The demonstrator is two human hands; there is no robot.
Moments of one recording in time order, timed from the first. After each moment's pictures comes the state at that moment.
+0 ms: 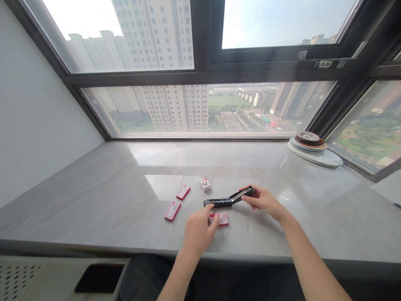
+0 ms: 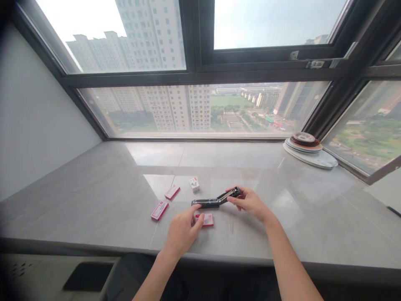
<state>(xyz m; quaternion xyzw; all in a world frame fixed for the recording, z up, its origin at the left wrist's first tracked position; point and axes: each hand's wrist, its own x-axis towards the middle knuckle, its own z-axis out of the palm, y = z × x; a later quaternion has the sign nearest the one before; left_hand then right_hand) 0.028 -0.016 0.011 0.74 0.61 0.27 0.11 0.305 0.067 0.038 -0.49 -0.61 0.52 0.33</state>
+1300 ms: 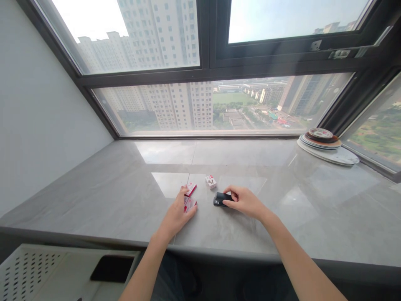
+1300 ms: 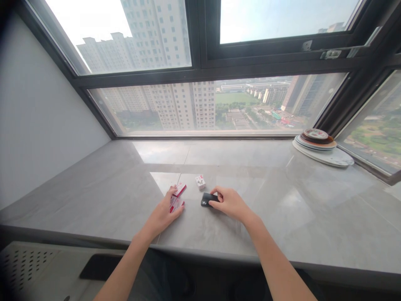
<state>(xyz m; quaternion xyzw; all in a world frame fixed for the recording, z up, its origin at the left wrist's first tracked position) -0.088 0.021 -0.002 0.74 0.58 0.31 0.16 0.221 0.066 0.040 -0.50 -0.75 0.35 0.24</state>
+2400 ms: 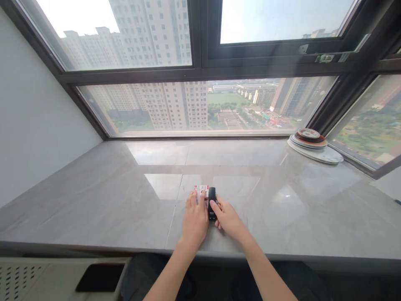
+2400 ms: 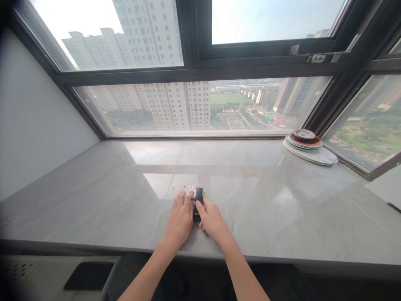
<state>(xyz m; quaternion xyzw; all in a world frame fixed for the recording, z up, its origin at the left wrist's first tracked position) 0.014 0.017 -0.017 0.74 0.60 0.31 0.03 0.169 0.029 -0.003 -0.50 -0.58 0.54 0.34</state>
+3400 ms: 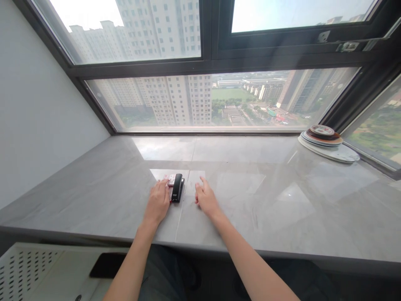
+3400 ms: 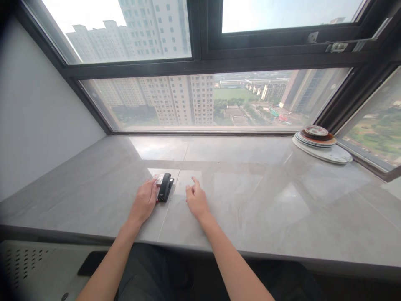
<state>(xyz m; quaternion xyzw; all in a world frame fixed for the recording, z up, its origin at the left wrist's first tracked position) -0.163 0.056 -0.016 0.70 0.63 0.33 -0.02 0.054 0.073 -0.007 -0.51 -0.58 0.48 0.42</state>
